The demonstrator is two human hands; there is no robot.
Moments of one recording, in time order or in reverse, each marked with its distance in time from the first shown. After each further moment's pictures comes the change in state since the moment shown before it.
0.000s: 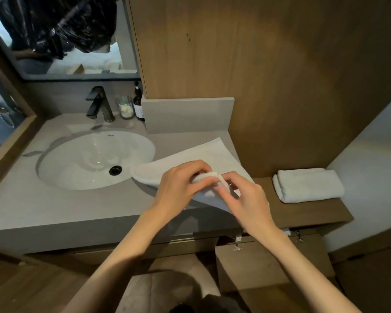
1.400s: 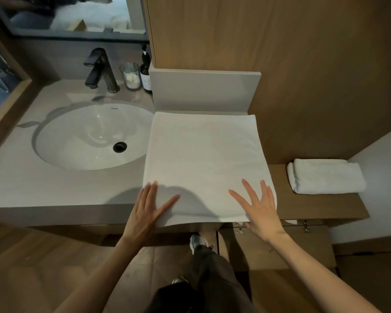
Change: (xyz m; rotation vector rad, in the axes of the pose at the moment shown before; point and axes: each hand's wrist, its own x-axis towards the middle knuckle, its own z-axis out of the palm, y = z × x) left_hand -0.141 -0.179 0.034 0.743 -0.389 -0.184; right_hand -0.013 0.177 0.061 -0.872 -0.593 0.041
